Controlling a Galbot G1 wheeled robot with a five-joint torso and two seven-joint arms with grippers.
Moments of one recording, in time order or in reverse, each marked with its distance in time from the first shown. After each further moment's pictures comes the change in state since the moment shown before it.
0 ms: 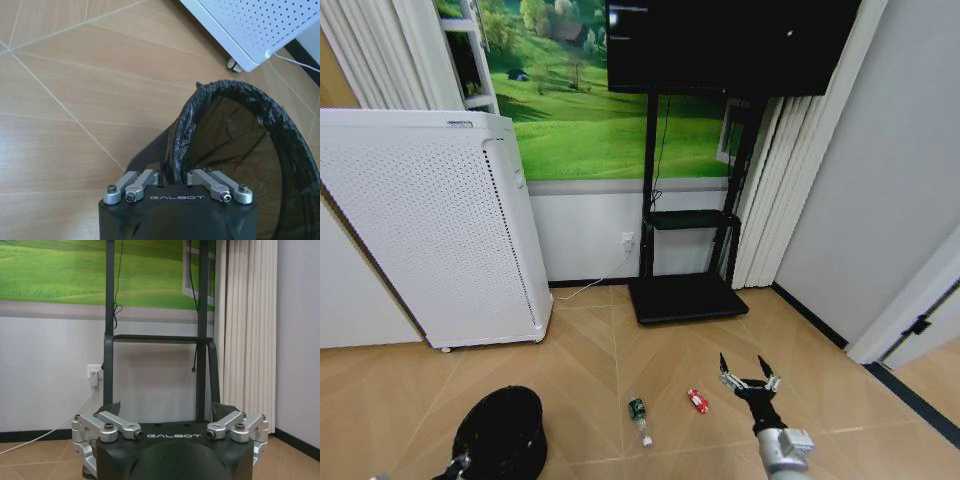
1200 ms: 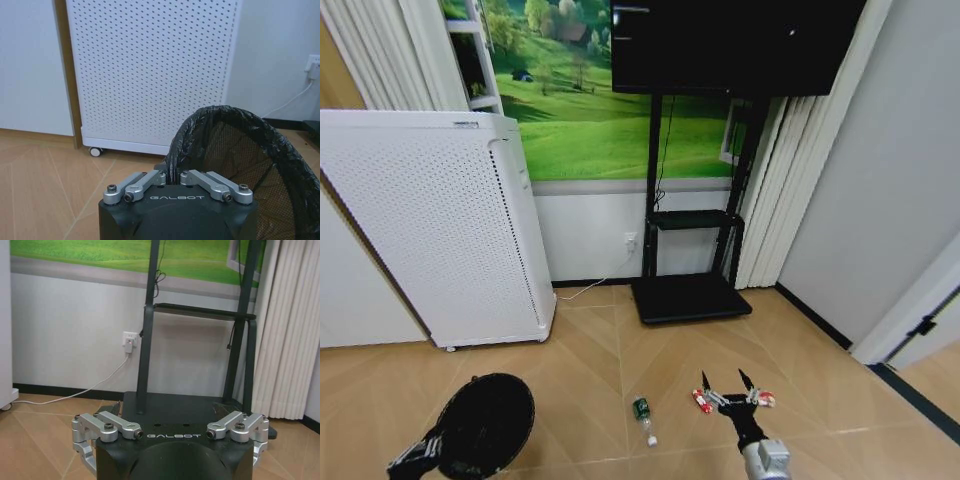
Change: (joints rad) left arm 0.106 -0.071 -0.075 -0.031 0.818 -0.580 0.660; right arm -0.047 0.003 -0.096 -0.022 -0.146 -0.045 -0.010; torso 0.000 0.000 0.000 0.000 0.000
